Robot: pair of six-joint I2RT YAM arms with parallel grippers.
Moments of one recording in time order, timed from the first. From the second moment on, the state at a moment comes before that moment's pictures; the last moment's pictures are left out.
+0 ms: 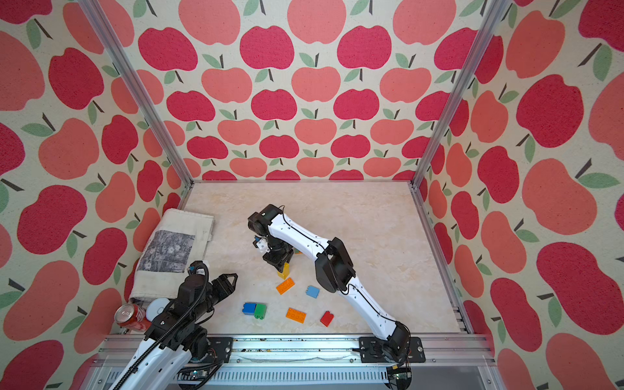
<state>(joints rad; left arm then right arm) -0.38 0.29 0.23 -0.58 -0.03 -0.87 1.02 2.53 2.48 -1.69 -0.10 -0.10</state>
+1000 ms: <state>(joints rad) -0.38 0.29 0.23 -0.58 -0.03 -0.87 1.05 2.58 2.57 -1.69 0.00 -0.06</state>
